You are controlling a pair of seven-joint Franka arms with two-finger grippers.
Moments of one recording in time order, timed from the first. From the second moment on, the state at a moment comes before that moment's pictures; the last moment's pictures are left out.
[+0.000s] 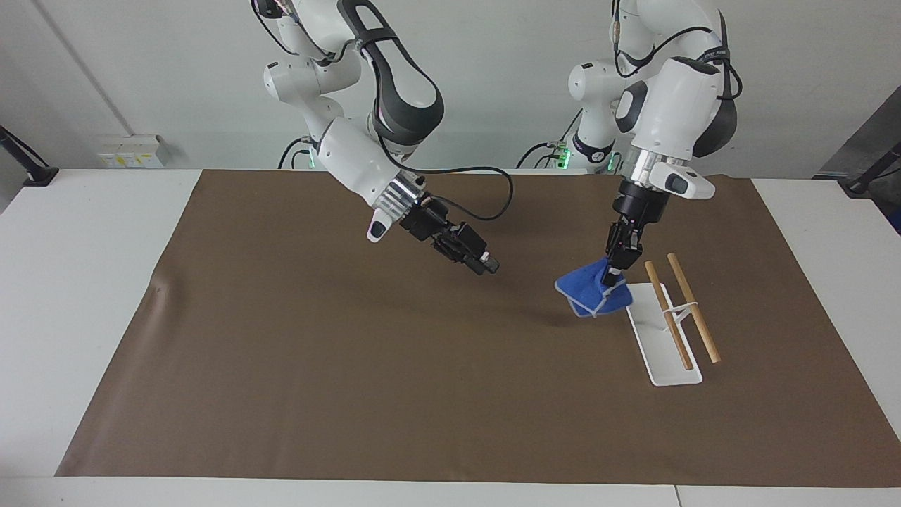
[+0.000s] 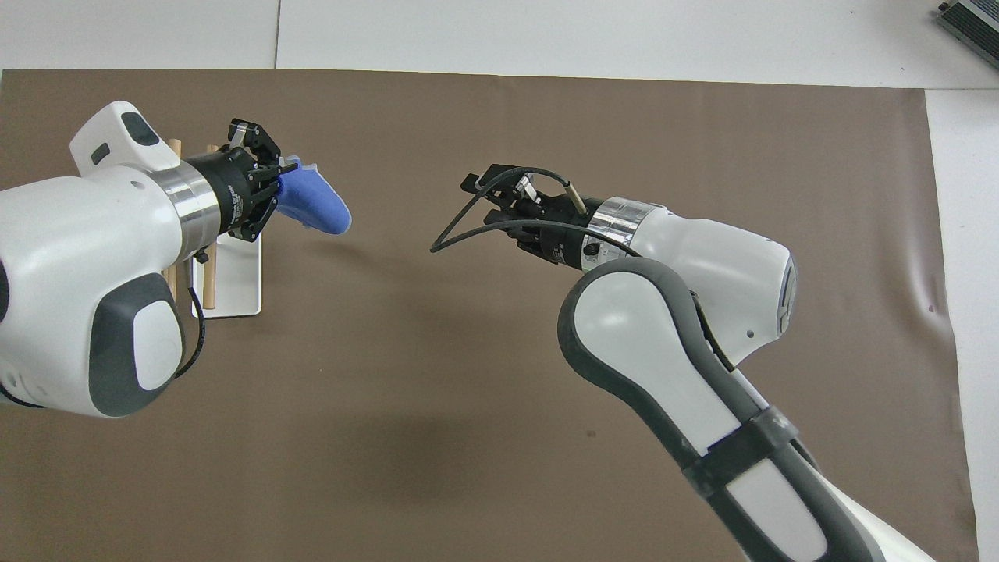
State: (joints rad) left arm 0.11 0.00 -0.40 -1.98 -0.16 2.57 -1.41; right arm 0.40 0.22 0.10 -1.87 1.12 2.68 0.18
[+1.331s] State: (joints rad) left arm 0.13 0.04 -0.05 -2.03 -0.16 2.58 -0.84; right arm 0.02 0.00 0.07 -1.72 0.04 1.91 0.18
